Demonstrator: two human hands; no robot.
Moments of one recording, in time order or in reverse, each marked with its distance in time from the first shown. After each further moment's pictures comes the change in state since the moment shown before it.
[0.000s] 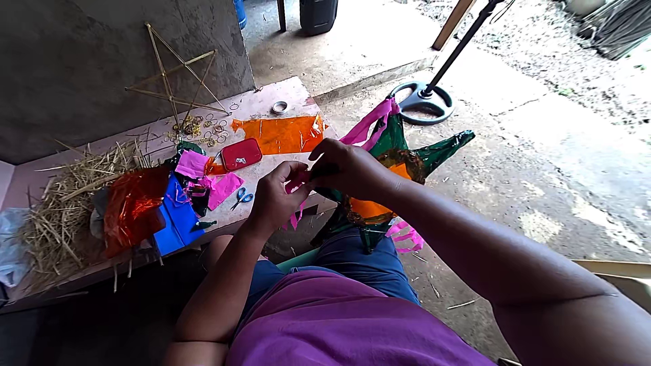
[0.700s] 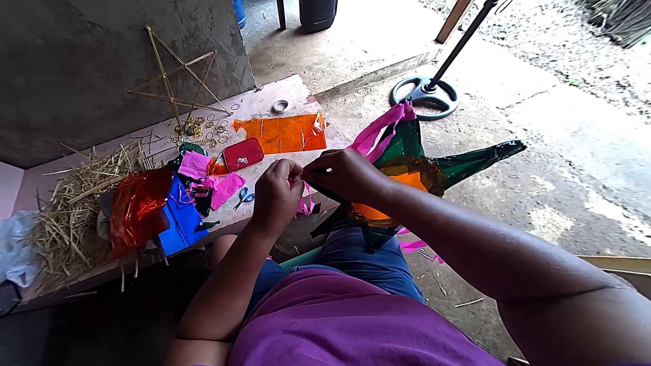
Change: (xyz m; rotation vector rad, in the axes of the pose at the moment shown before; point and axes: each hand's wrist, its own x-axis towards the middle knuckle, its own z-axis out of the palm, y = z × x) left_hand 0.002 0.013 0.006 0.345 0.147 0.026; right_hand 0.000 0.003 0.014 -0.144 0.108 -0.099
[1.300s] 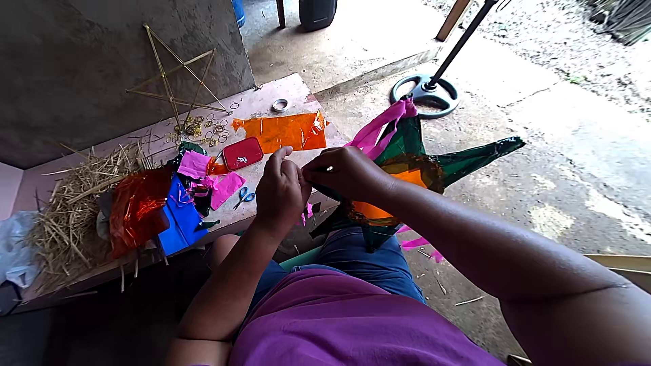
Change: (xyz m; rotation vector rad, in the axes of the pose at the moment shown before) left_hand -0.001 0.000 0.007 0.263 0.014 0.133; right_hand 0.001 -0.001 -0.004 0.028 -0.017 0.008
